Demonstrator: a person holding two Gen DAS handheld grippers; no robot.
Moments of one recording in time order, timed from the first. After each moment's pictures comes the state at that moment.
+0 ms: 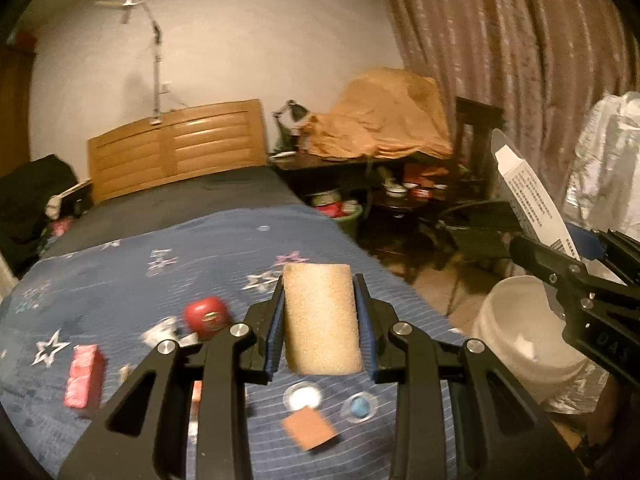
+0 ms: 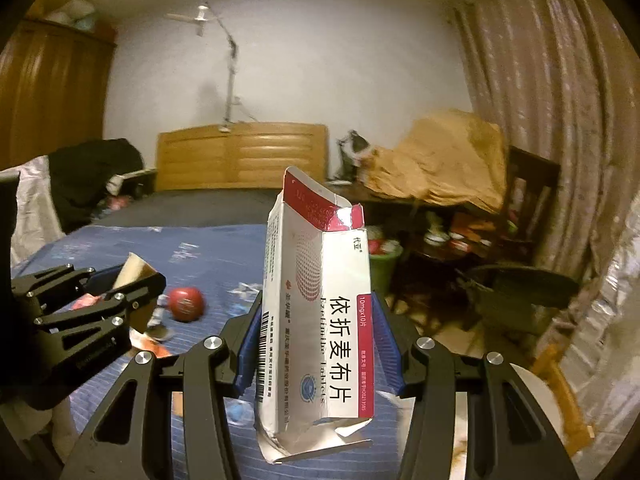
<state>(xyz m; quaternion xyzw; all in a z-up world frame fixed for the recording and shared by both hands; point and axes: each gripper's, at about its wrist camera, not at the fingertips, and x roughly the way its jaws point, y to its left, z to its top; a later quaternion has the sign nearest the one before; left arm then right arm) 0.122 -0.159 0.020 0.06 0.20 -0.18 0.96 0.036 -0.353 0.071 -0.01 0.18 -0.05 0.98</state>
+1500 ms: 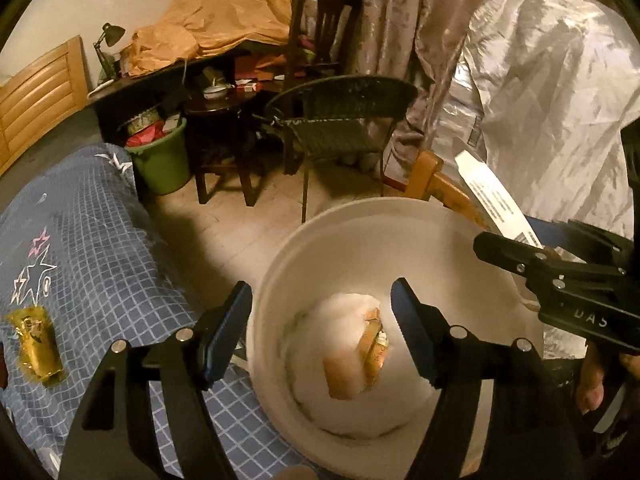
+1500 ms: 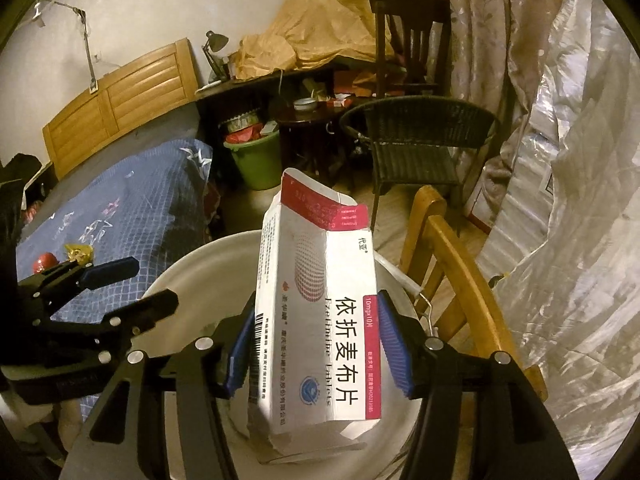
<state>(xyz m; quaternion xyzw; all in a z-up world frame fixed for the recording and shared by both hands) 0.174 -0.430 -0.093 0.14 0.36 -0.40 0.83 0.053 -0.663 -0.075 0.13 0.35 -0.17 0.91</state>
